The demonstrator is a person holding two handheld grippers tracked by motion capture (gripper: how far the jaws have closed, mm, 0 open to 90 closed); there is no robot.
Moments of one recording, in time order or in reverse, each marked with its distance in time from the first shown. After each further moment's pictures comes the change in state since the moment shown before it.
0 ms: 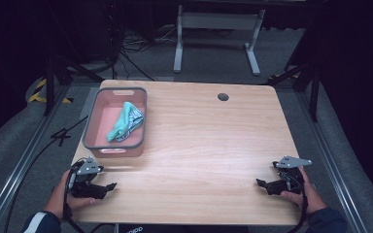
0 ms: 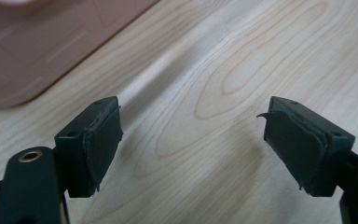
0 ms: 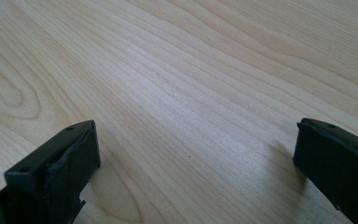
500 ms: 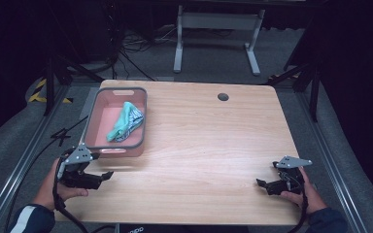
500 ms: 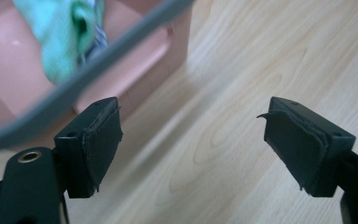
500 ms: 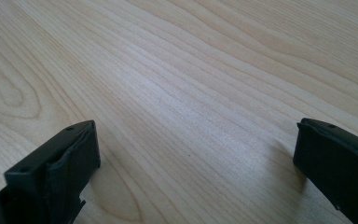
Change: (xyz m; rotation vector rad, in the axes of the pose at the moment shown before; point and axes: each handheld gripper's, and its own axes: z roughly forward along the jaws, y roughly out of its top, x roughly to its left) left arm 0.003 0.045 -0.045 -0.089 0.005 0.050; right arm 0.000 0.000 0.000 0.001 0.000 0.005
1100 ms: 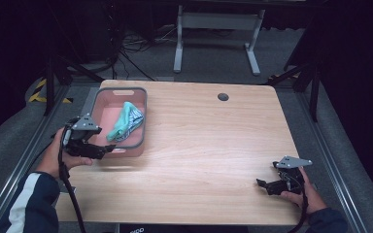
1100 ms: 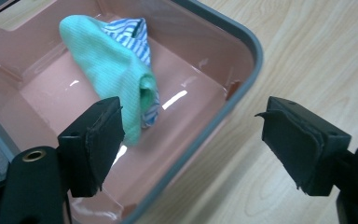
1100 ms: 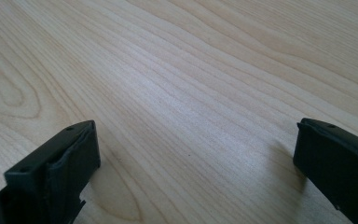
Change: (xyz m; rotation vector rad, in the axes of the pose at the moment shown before) left arm 0.045 0.062 0.011 0.059 0.044 -0.004; right arm 0.000 0.000 0.000 0.001 0.000 0.001
